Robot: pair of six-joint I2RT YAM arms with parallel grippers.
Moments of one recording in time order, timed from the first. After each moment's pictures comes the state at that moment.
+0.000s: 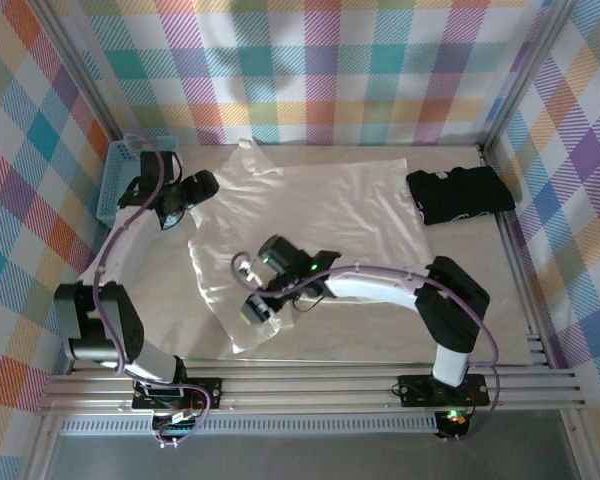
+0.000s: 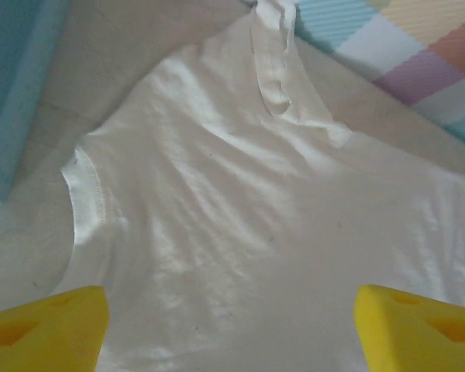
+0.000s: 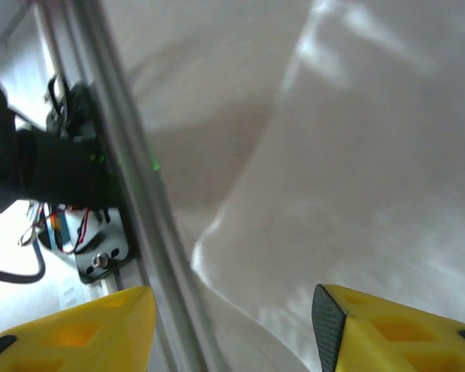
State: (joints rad) left arm -0.01 1.50 1.25 -0.49 0.14 -0.49; right arm 1.09 1.81 1.27 -0.35 -0.43 0.23
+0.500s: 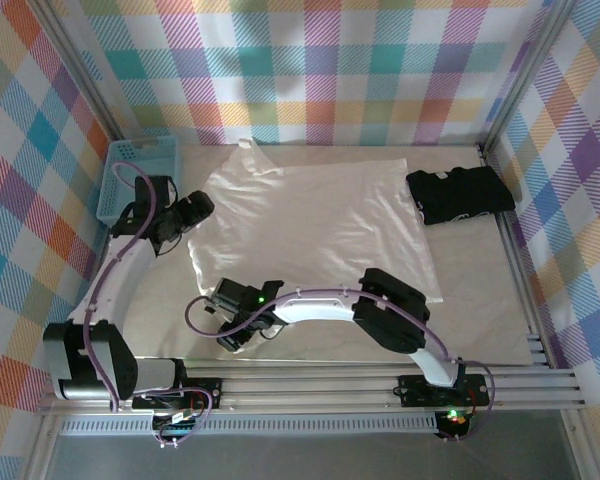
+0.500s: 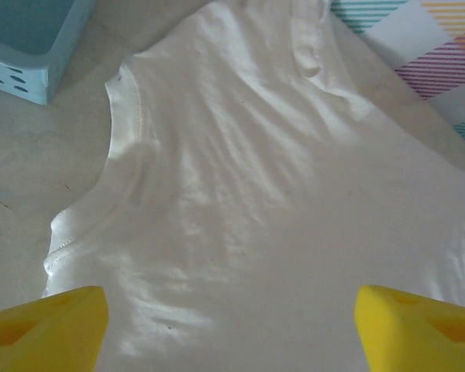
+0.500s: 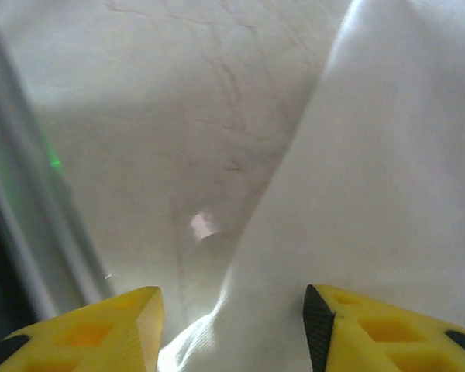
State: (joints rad) left arm -0.01 1.29 1.07 -0.53 0.13 -0.61; right arm 1.28 2.13 1.53 -0.47 -0.11 0.29
